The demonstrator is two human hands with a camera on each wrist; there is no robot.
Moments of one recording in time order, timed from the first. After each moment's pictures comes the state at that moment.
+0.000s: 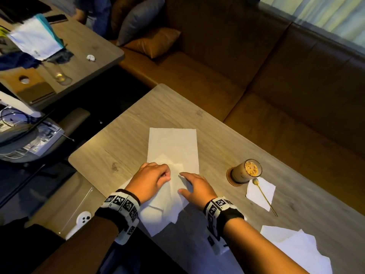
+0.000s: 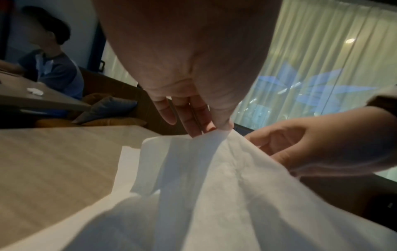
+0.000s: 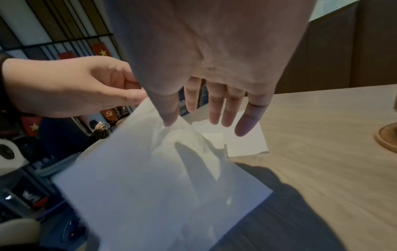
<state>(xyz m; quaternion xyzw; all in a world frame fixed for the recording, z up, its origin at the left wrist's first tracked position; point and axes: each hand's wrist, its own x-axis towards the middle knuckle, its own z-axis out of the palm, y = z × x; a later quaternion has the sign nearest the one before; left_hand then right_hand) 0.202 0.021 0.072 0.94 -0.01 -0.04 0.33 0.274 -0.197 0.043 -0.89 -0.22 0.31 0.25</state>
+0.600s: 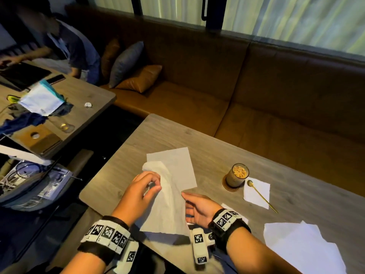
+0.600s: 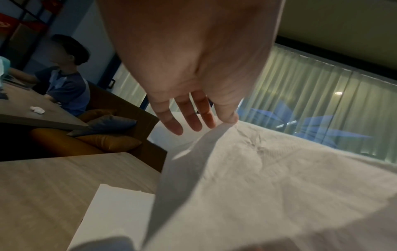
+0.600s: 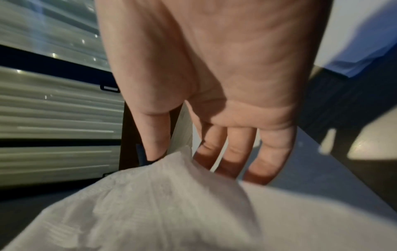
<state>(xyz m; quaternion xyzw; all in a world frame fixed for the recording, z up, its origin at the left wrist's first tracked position) 0.179 0.021 0.177 0.90 0.00 0.01 0.44 0.246 -0.207 0.085 -0.50 0.19 0.51 0.68</state>
